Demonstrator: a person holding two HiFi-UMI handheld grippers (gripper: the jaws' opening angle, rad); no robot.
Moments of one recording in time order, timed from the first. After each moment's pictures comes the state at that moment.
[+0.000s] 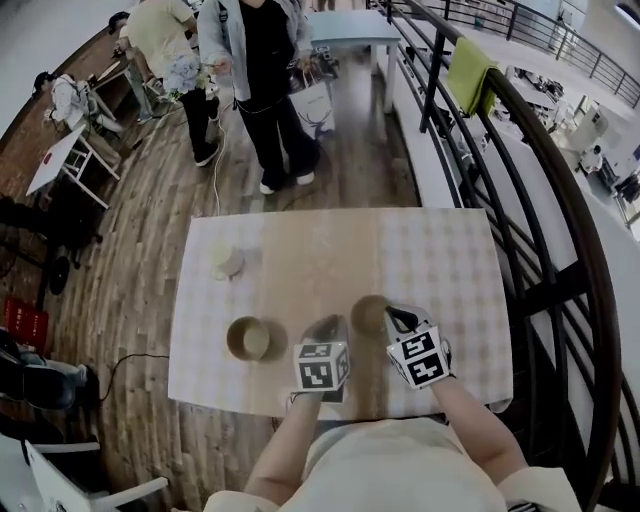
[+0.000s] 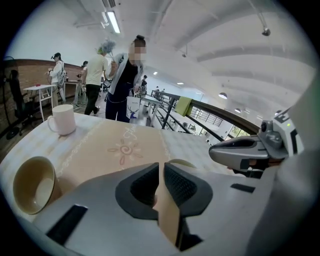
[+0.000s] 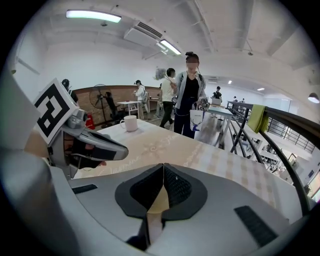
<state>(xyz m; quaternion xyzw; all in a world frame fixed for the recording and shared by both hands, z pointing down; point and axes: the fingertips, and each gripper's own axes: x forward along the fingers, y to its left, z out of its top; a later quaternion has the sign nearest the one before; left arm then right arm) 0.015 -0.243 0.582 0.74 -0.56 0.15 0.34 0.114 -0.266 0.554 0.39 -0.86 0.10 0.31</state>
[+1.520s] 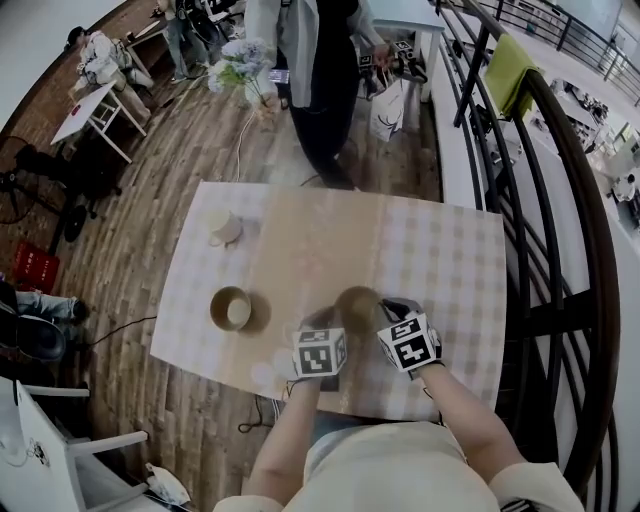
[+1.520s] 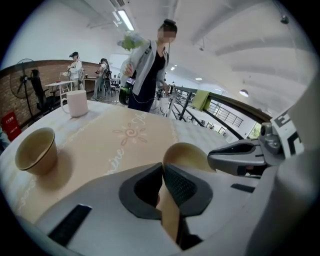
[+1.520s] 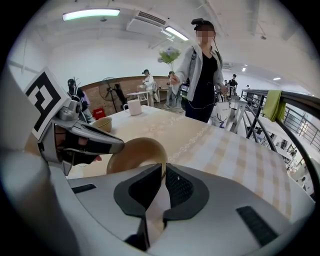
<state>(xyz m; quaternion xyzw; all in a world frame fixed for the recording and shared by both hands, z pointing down) 0.037 -0.231 0.626 0.66 -0.63 0.16 0.37 0.135 -0.271 0.619 0.31 -0.87 0.14 0.36</state>
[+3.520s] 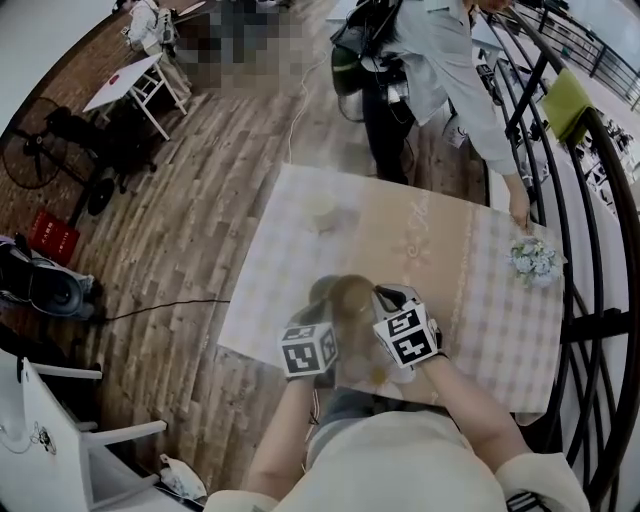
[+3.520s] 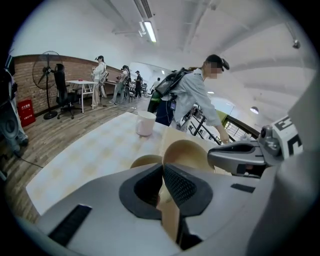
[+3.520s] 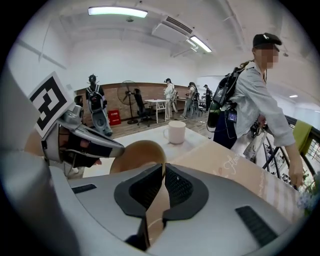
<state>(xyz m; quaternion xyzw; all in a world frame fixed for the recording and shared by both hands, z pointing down) -0.206 -0.156 0.586 0.62 -0.68 0.10 0.38 -0.119 -0.215 0.568 0.24 -0.91 0.06 0.33</state>
